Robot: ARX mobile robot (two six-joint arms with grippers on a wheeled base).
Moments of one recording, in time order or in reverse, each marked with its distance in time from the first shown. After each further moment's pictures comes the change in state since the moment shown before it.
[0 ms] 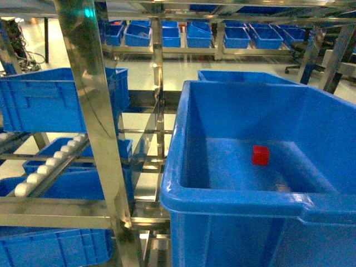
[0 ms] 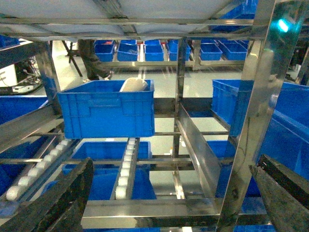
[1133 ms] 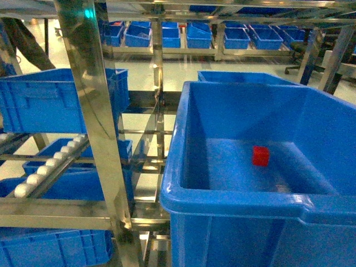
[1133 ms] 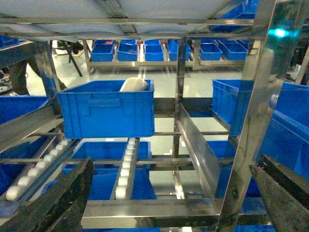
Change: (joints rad) left arm 0.000 0.000 0.000 0.000 0.000 0.000; right arm 0.000 -0.179 0.001 -0.192 -0.001 0.000
